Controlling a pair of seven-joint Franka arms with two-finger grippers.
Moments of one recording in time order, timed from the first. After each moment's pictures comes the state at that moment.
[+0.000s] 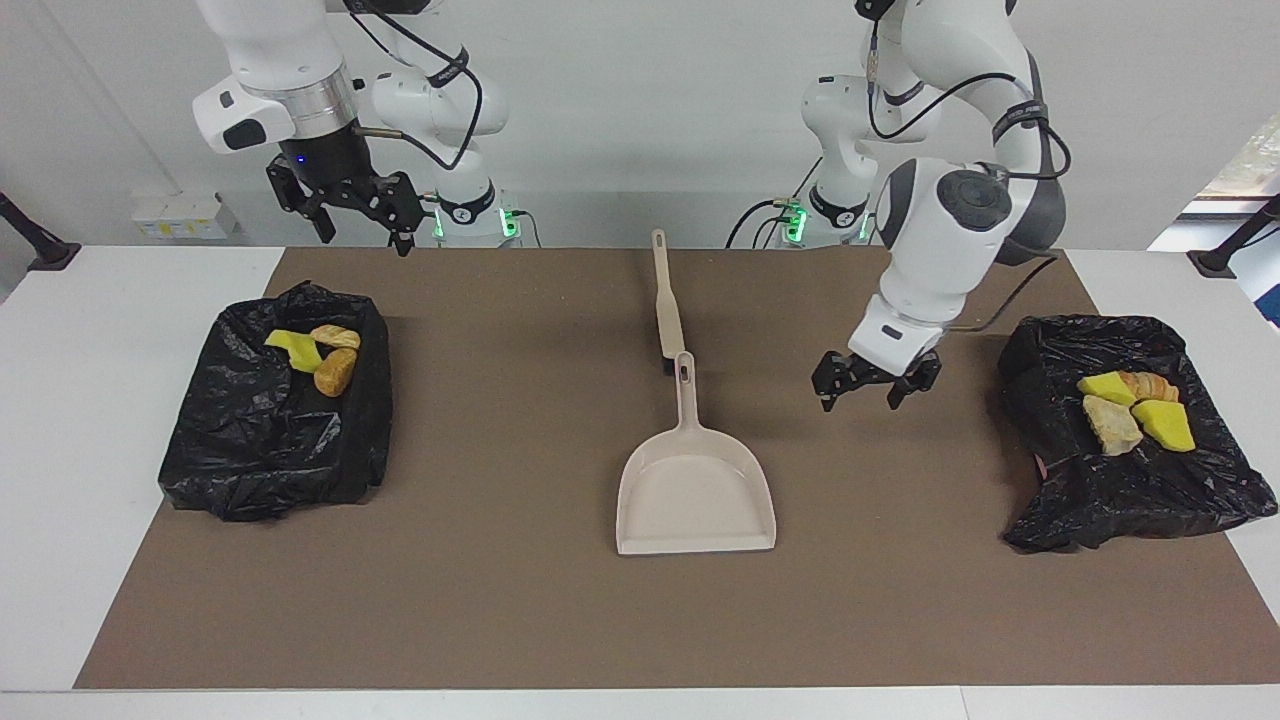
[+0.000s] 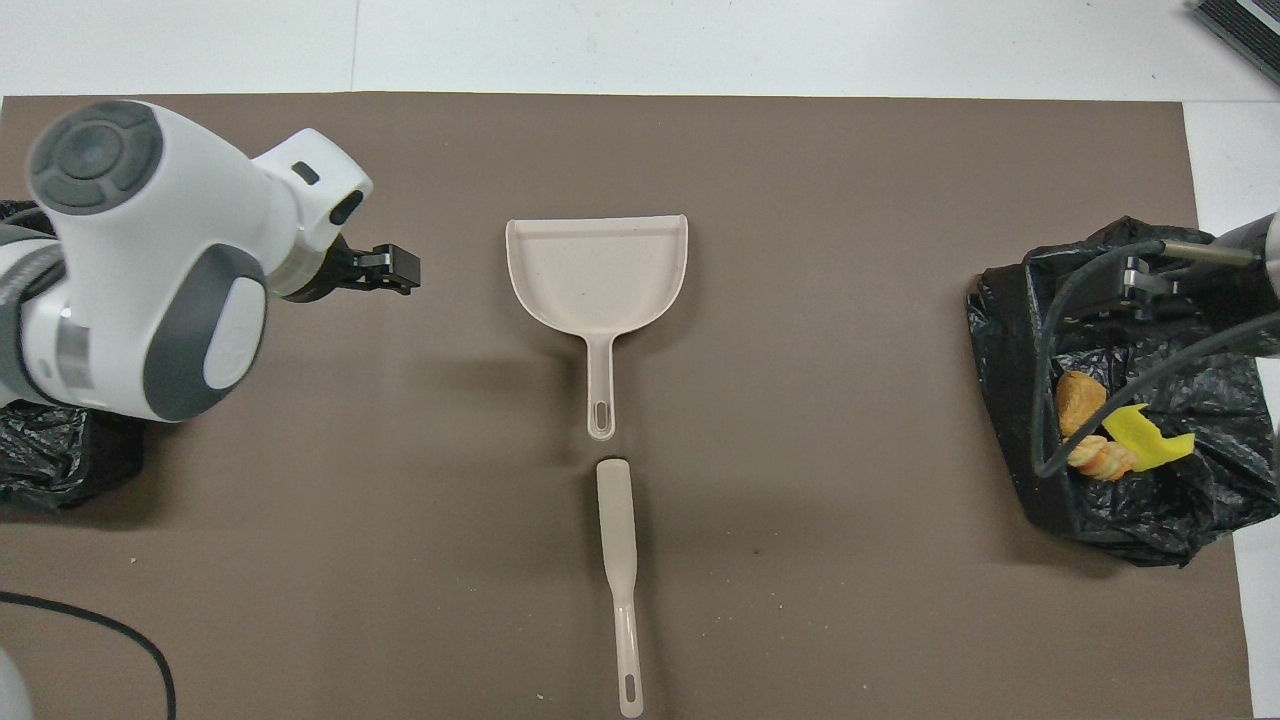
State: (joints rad) left arm -0.21 0.20 -0.04 -1.70 -0.02 1.97 -0.21; right arm -0.11 0.02 0.22 -1.44 -0.04 1.46 0.32
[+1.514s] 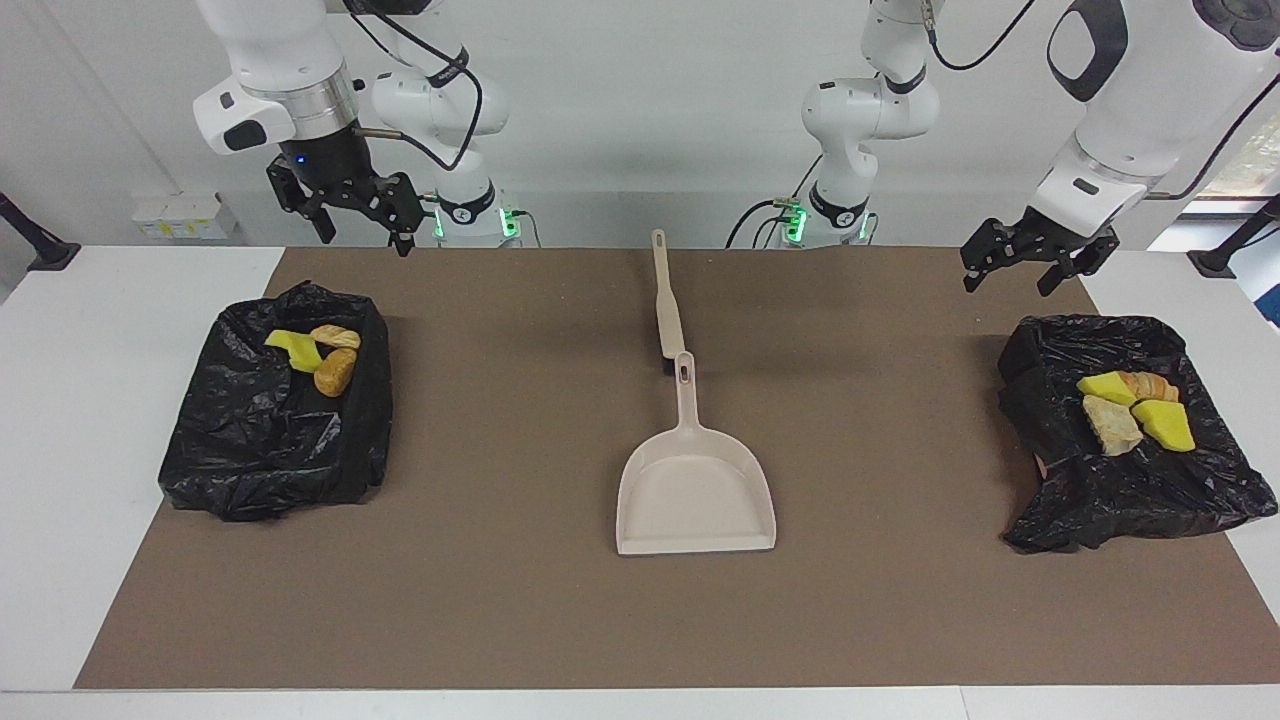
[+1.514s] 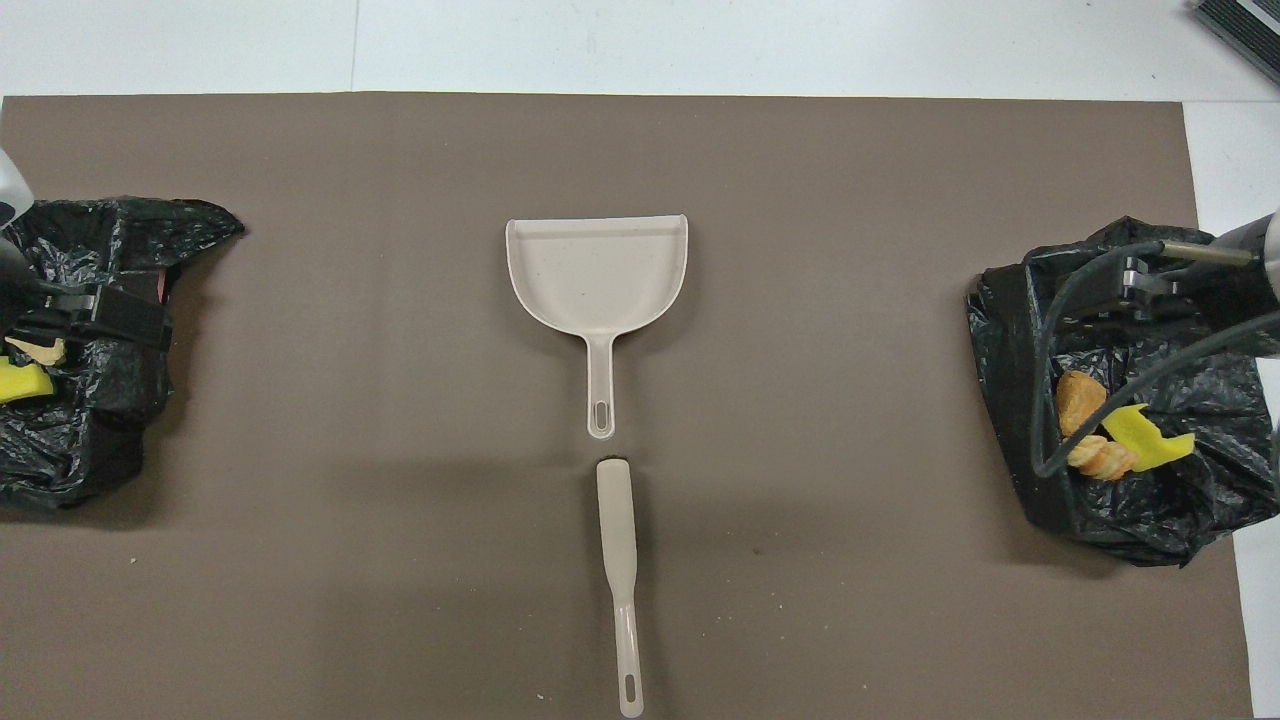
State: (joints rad) left arm -0.05 0.03 0.00 -1.56 -0.02 1.53 0.06; right arm -0.11 0.02 0.22 -1.44 -0.04 1.46 0.32
